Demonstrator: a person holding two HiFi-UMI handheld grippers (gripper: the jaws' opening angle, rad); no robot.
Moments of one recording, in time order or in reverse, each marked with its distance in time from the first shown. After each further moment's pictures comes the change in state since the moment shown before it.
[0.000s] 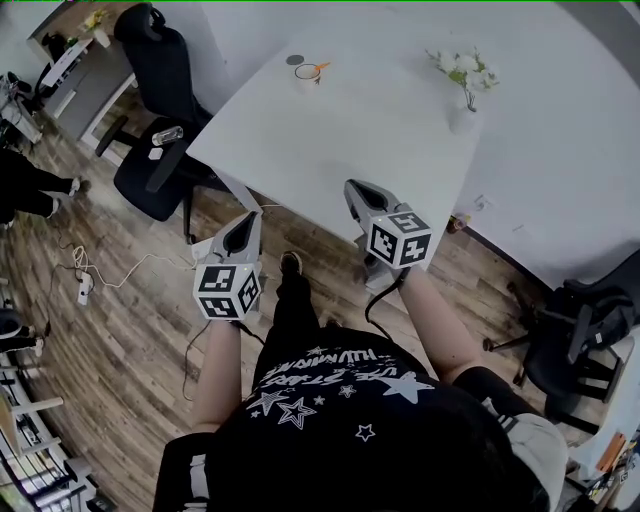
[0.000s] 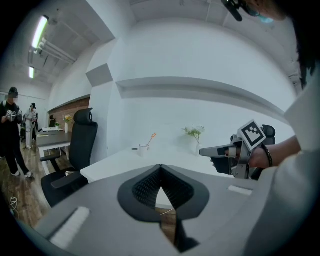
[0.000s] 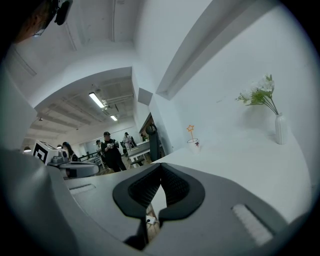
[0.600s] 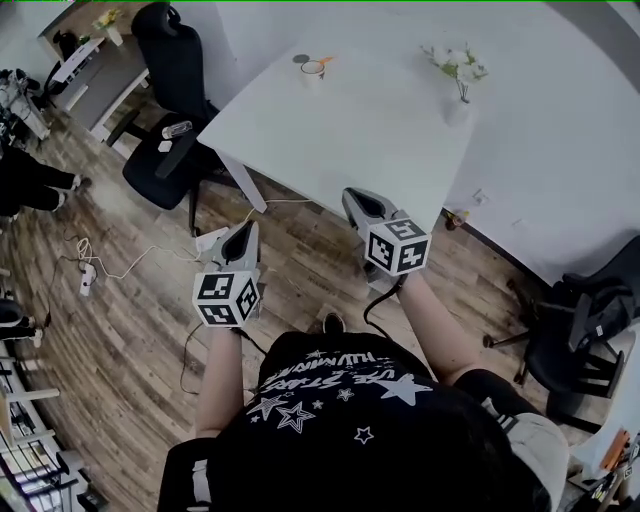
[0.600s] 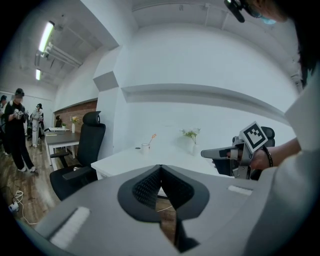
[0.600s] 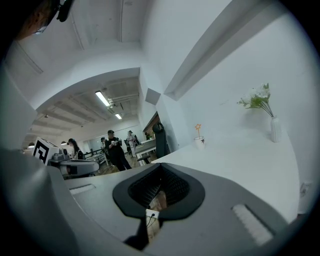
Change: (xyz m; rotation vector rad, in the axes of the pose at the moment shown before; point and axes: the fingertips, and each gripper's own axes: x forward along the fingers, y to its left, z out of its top) left arm -0.086 -0.023 -0.019 -0.024 -0.020 0.040; right arm -0.061 0.055 -0.027 -0.036 0.006 0.030
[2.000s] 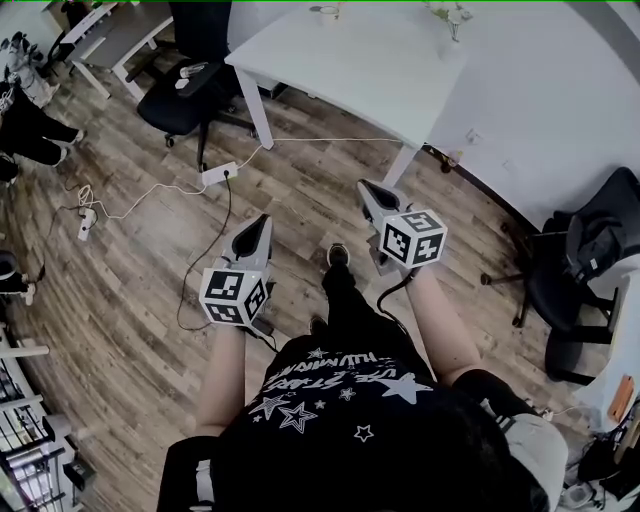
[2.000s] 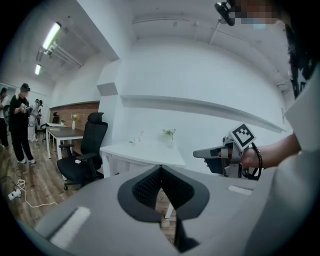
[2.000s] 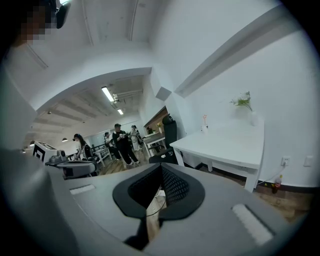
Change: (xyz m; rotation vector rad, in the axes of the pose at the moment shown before) left arm -0.290 -0.083 -0.099 -0.010 -0.021 -0.095; right arm -0.210 0.187 -0.125 0.006 0.048 -0.019
